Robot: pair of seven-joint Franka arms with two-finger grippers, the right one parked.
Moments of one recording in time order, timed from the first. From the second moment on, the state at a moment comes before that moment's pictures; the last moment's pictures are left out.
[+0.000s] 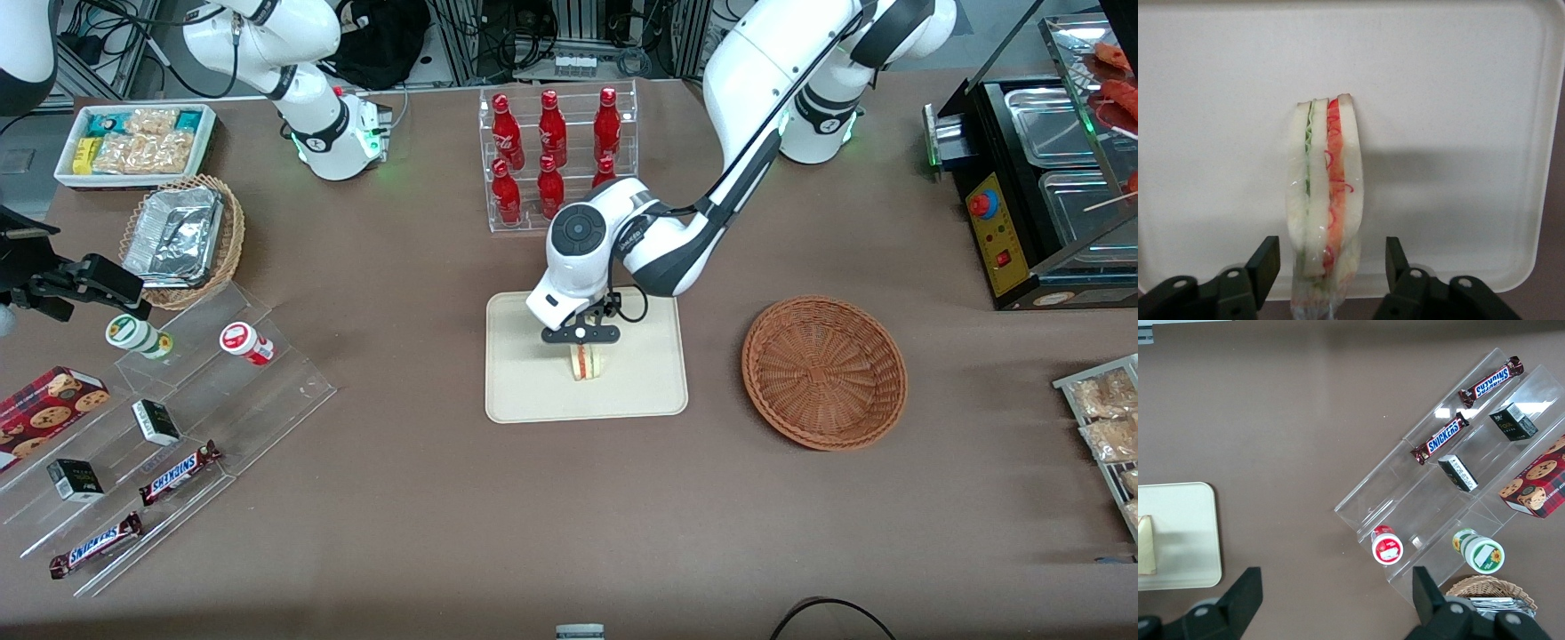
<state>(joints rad) -0.59 0.64 -0.28 -1.59 0.14 2.19 -0.92</state>
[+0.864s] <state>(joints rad) -0.33 0.14 -0.26 -1.57 0.07 1.57 -0.84</state>
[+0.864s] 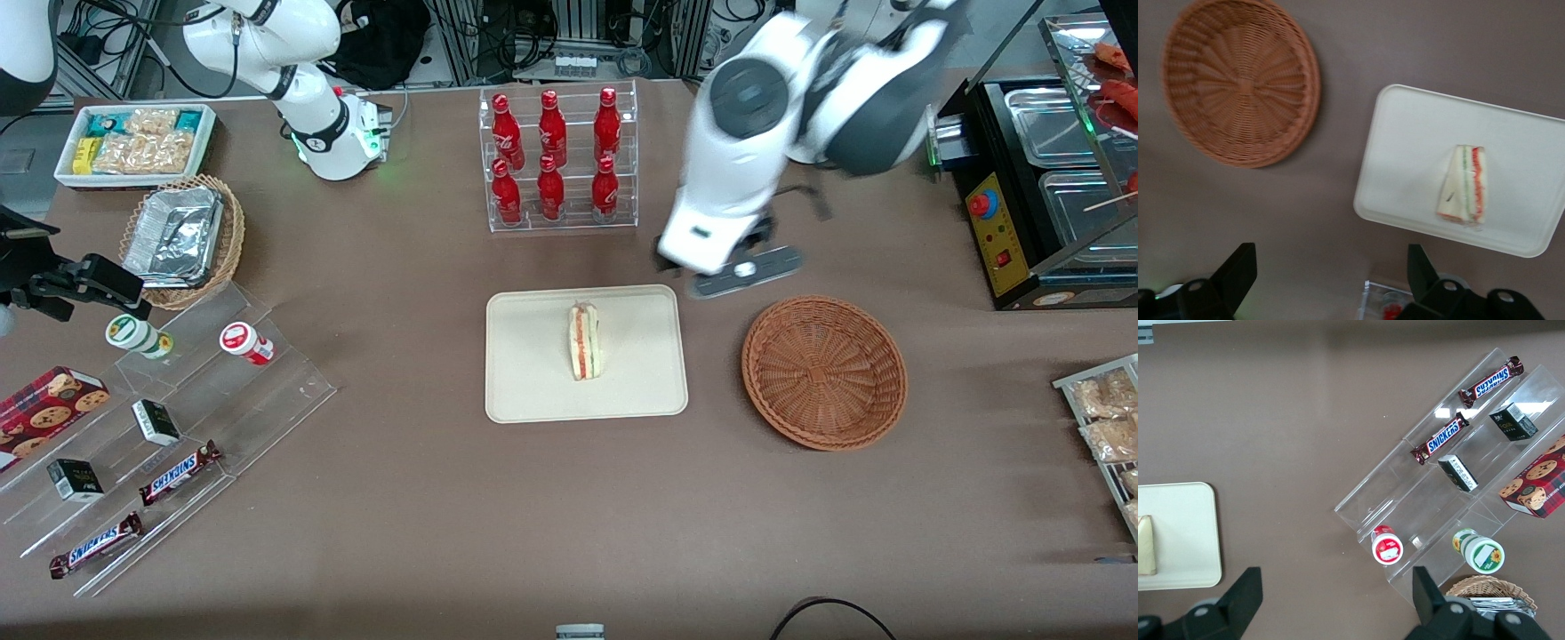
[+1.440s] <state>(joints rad) -0.02 -0.09 -0.25 -1.58 0.07 1.31 -0.46</state>
